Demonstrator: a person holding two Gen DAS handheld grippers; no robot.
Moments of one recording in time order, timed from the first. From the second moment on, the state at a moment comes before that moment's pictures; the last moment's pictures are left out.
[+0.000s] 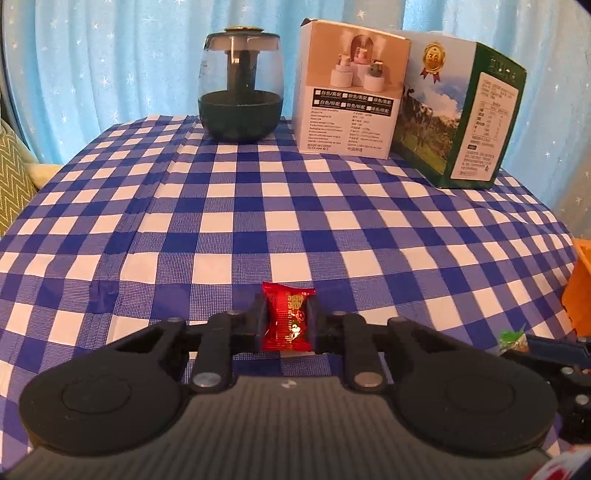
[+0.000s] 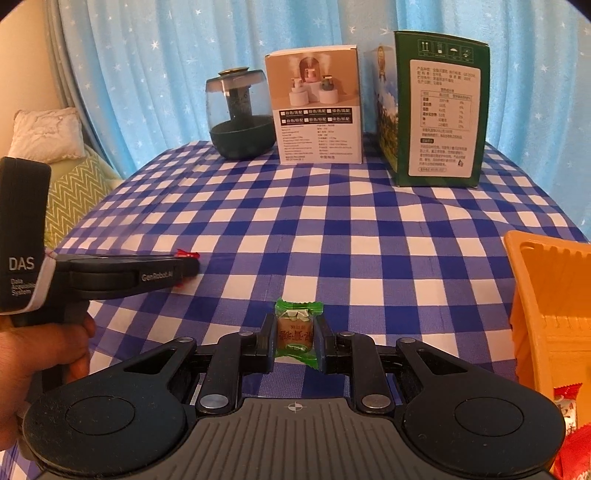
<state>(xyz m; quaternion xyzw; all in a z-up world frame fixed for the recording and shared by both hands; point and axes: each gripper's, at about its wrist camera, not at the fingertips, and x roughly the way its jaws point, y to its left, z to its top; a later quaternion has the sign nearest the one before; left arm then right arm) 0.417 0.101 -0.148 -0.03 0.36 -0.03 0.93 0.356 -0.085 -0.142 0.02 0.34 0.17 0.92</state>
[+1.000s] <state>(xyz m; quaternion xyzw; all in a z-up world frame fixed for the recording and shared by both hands) 0.214 0.000 -0.058 -0.05 0.35 -0.11 0.93 0.213 -0.194 -0.064 0.09 0.32 0.10 0.94</state>
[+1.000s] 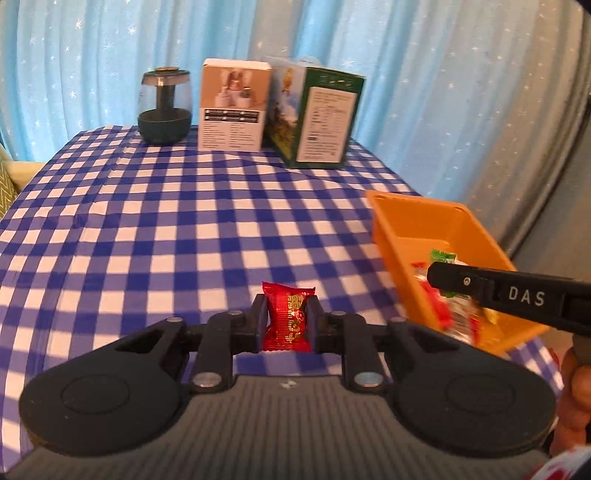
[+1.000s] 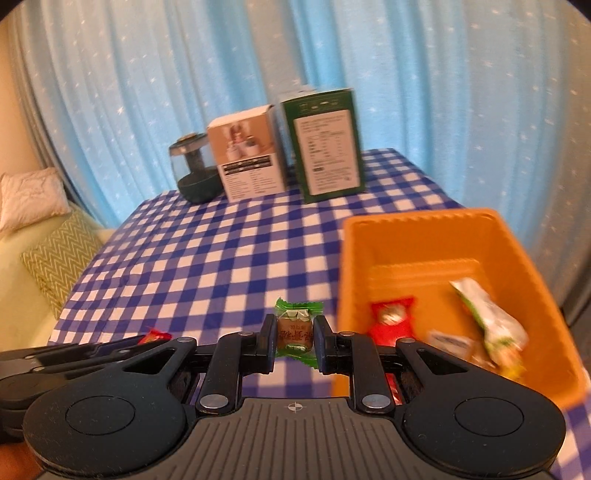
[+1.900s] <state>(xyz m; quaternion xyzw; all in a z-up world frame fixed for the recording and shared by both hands) 0.126 -0.088 -0.028 0.00 0.36 -0.18 0.92 0.102 -0.285 -0.039 0.09 0.31 0.04 0.94</state>
